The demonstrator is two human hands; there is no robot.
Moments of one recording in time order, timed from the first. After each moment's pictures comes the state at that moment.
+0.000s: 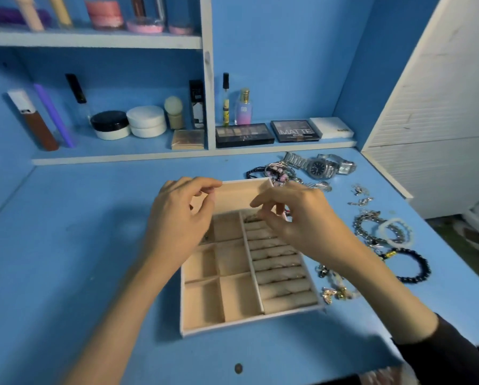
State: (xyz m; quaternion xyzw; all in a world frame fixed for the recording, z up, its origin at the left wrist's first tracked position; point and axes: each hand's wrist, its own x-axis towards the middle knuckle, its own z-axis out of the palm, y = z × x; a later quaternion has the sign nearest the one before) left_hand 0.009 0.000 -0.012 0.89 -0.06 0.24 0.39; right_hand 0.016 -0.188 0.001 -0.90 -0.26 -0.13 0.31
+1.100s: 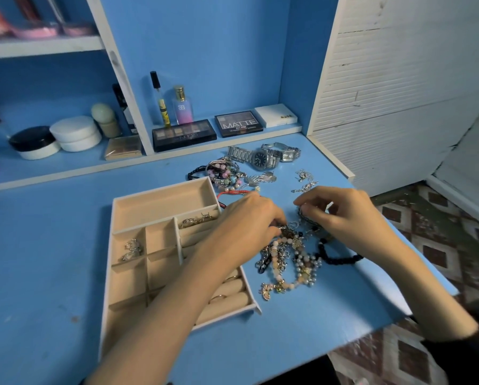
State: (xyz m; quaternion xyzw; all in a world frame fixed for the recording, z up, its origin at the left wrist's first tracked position) left_hand 0.032 -0.151 -0.015 0.93 -0.32 -0.02 0.18; right_hand 0.002 -0.324 -0.018 -0.92 -0.06 -0.10 0.37
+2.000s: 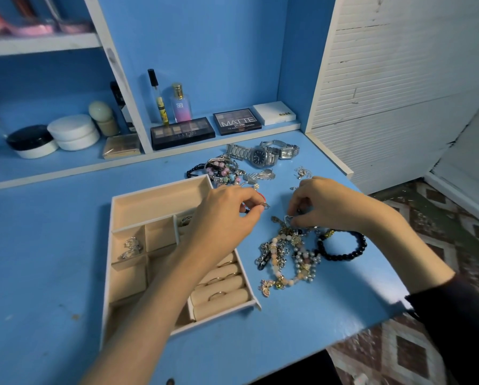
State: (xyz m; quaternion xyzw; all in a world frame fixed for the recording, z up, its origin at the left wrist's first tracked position) left_hand 0.025 -0.127 -0.011 0.92 -0.20 0.06 0.34; right_hand 0.035 -0.319 -0.005 -0.97 -0.12 0.10 0.19
